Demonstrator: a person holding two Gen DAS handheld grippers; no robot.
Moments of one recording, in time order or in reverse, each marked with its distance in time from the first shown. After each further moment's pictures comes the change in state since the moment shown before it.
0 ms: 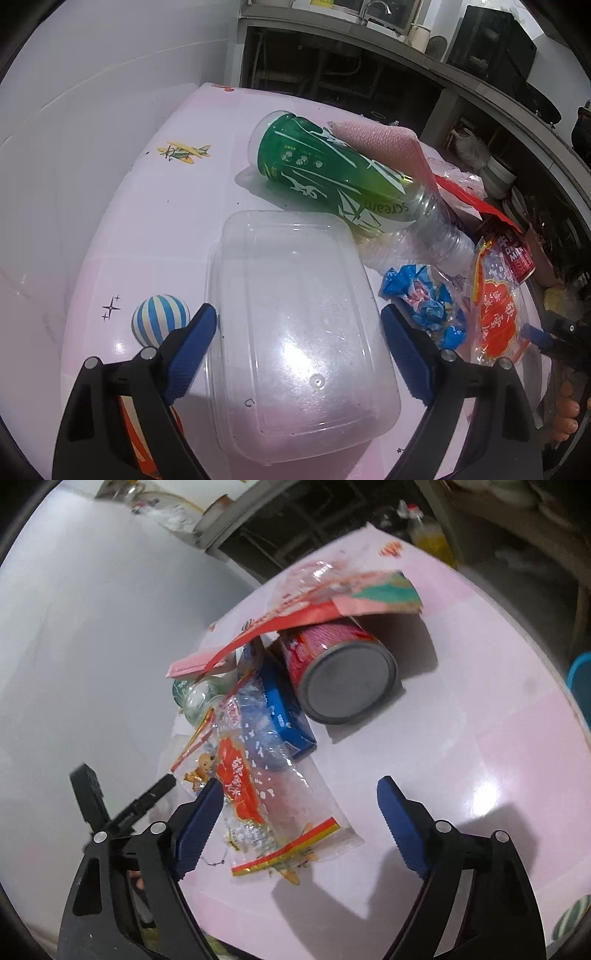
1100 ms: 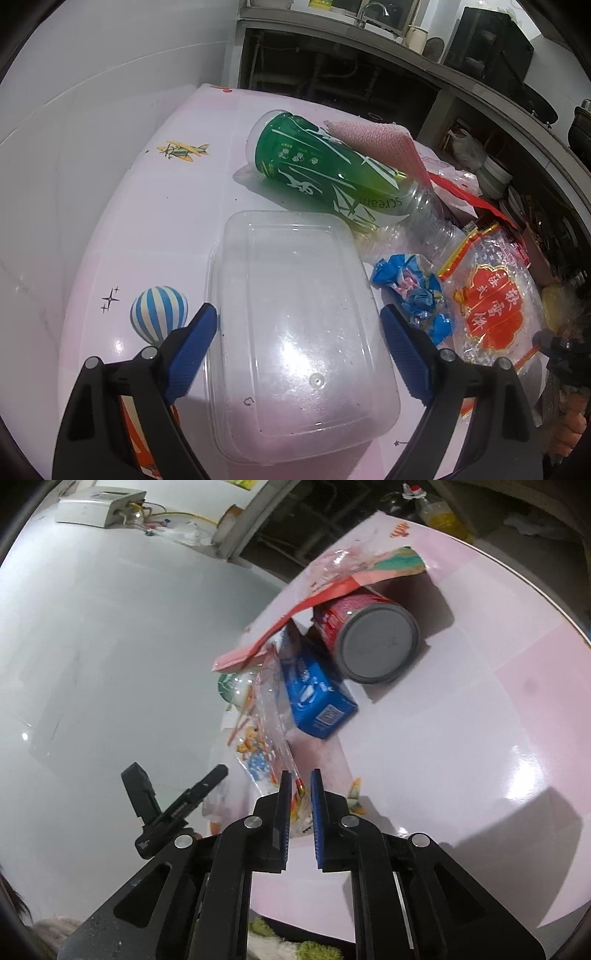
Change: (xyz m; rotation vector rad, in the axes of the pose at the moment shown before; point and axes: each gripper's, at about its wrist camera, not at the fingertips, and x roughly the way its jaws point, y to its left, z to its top) left arm -0.002 -0.003 -0.005 0.001 -0.008 -0.011; right arm -0.013 0.001 -0.026 0.073 -0.003 0.181
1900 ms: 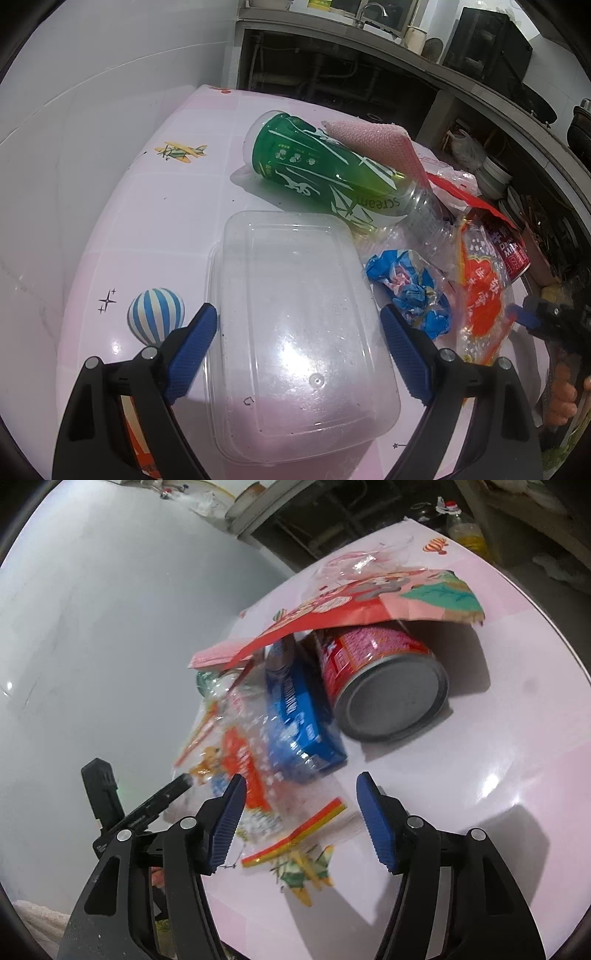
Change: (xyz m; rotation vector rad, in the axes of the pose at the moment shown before) left arm 0.000 -0.001 -0.001 -0.003 -0.007 -0.002; right arm 0.037 0.004 0.037 -0.167 0.061 -0.101
